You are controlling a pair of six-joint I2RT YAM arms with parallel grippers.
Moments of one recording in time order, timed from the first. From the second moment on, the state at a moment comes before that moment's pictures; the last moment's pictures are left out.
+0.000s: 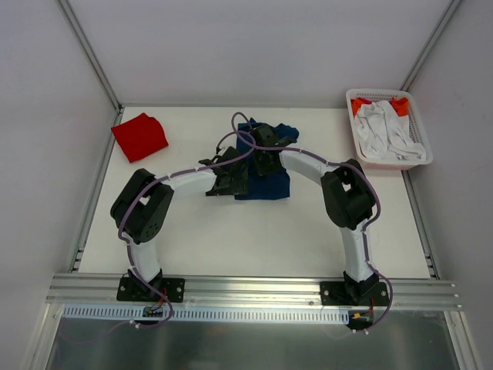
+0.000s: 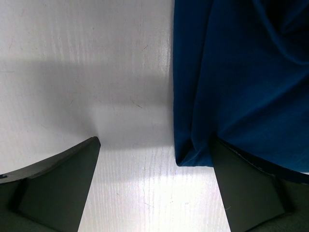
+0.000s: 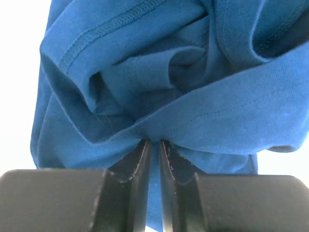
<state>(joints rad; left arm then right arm) -0.64 1.85 1.16 -0.41 -0.25 -0.62 0.64 2.11 1.62 -0.56 0.14 0.25</state>
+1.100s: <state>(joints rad) -0.68 1.90 1.22 -0.46 -0.27 -0.61 0.40 2.31 1.95 -0.51 0.12 0.29</state>
